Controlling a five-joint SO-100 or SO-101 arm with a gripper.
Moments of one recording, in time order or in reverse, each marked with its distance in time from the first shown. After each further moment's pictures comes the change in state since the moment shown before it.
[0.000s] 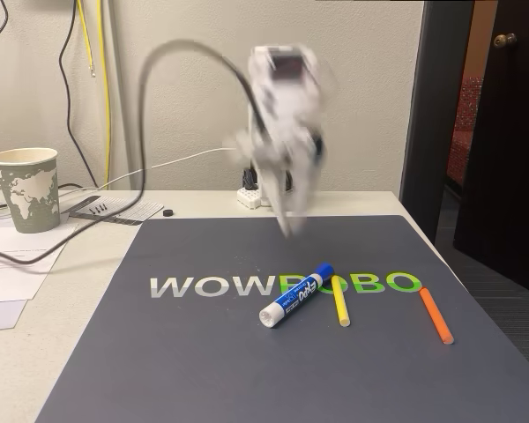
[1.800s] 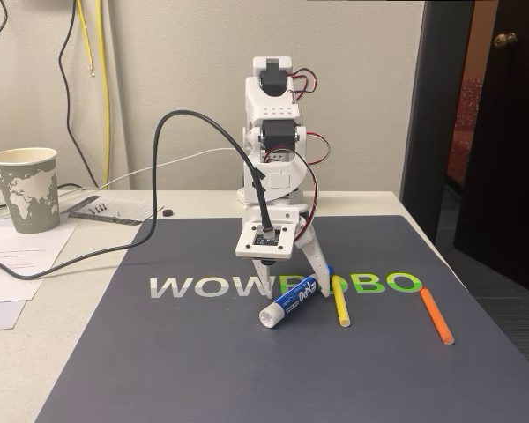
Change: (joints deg) arm 3.7 -15.2 -0.2 -10.8 -13.5
